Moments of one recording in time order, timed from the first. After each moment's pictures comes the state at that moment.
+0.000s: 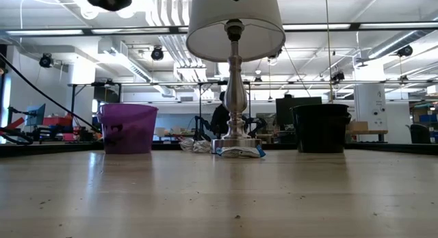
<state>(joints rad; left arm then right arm) -0.36 1.34 1.22 -0.74 0.18 -0.54 0.35 1.98 1.86 -0.58 0.14 0.59</state>
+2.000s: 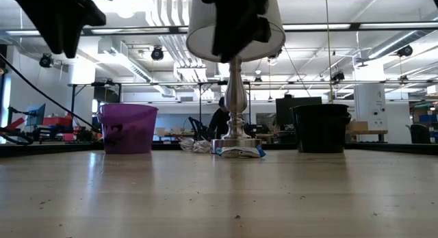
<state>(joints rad) -0.35 1.33 1.22 -1.40 -0.18 -0.40 0.19 1.98 1.83 -0.97 0.13 0.48</state>
